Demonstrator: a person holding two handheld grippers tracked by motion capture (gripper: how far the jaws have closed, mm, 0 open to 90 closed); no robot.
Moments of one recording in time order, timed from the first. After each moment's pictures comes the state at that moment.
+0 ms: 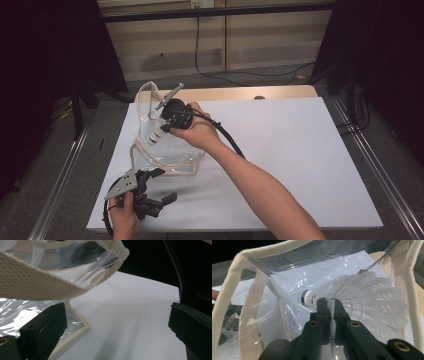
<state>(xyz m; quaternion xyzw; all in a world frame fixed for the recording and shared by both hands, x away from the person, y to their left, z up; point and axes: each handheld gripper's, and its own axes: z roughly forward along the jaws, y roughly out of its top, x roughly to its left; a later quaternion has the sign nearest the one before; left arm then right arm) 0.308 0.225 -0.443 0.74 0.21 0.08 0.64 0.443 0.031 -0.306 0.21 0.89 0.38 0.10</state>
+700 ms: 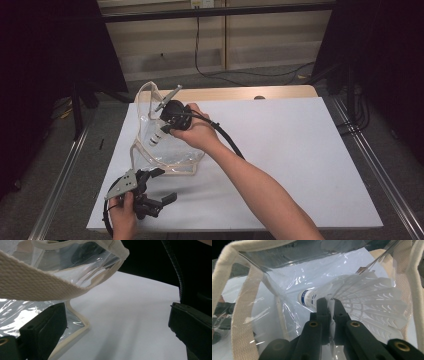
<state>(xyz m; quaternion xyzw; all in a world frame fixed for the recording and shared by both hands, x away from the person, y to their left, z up) 0.308 0.226 -0.443 0.74 0.21 0.08 0.64 0.445 0.035 -0.312 0.21 0.90 0.37 0.11</state>
